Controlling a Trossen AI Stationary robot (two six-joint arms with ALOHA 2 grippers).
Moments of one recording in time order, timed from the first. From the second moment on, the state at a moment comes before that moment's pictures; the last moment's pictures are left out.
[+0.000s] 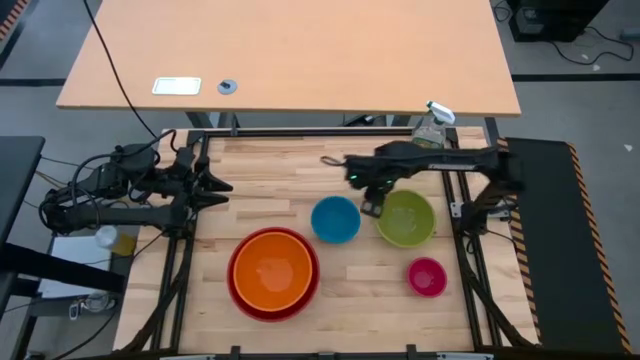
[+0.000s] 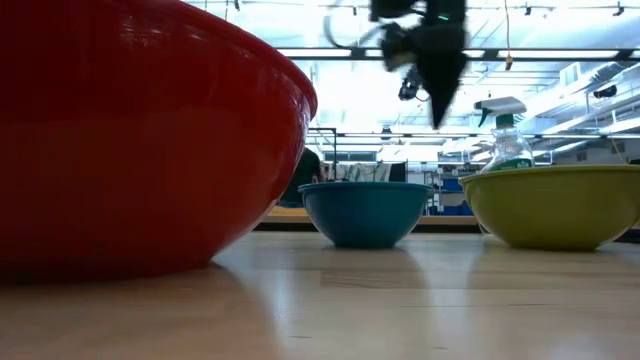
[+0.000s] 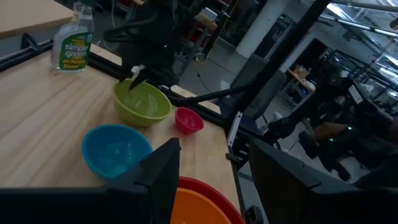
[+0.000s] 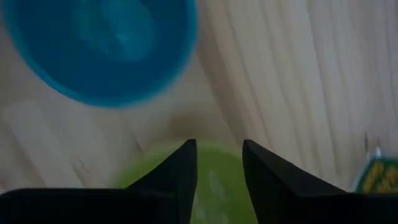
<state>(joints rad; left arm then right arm) 0.14 0.50 0.90 -0.53 0.26 -0.49 -0.15 1.66 1.49 -1.30 0.10 0.21</state>
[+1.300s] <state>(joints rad) 0.14 0.50 0.90 -0.53 0.15 -0.50 -0.46 1.42 0.83 -1.09 -0.03 0.15</state>
